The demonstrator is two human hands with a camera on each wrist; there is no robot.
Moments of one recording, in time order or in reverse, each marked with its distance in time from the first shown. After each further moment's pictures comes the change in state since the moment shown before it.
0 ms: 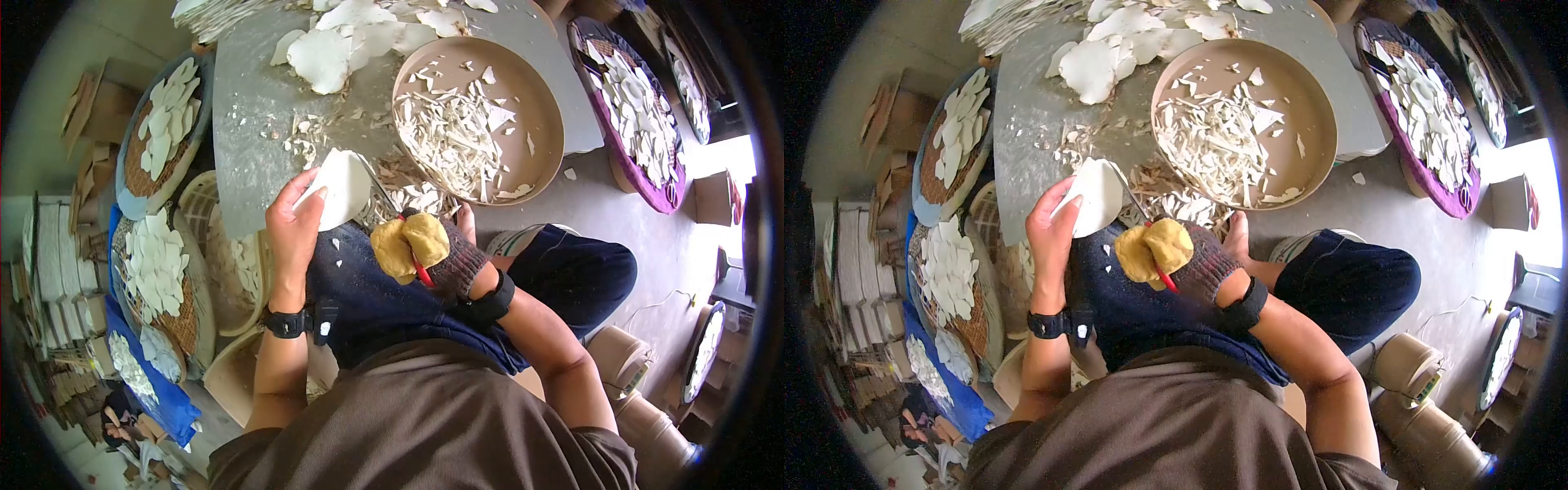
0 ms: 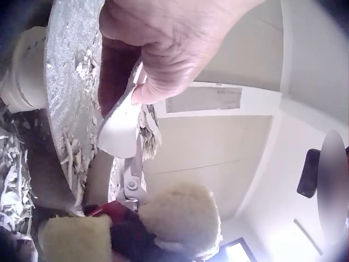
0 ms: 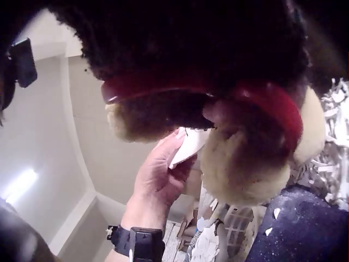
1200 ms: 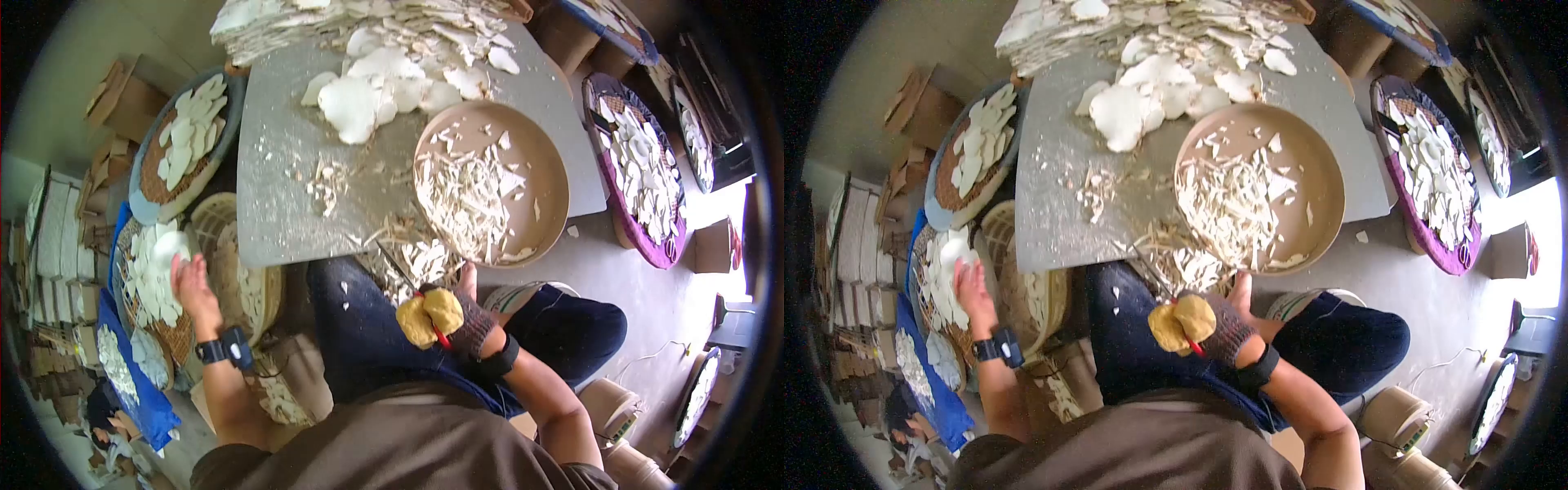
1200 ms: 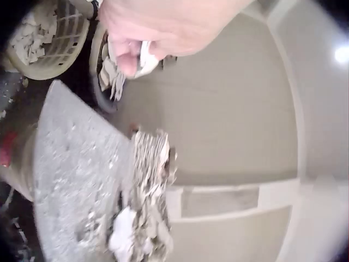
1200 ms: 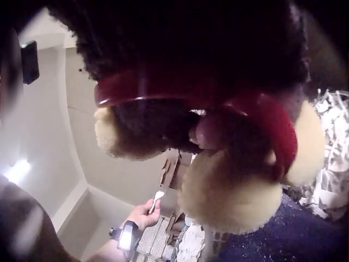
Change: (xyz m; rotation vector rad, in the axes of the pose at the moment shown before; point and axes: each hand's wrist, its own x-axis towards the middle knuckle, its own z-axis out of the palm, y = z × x) left_hand -0.007 -0.084 -0.206 -0.343 0.733 -0.158; right_hand 0.000 -0.006 -0.030 -0.124 -0.133 0.115
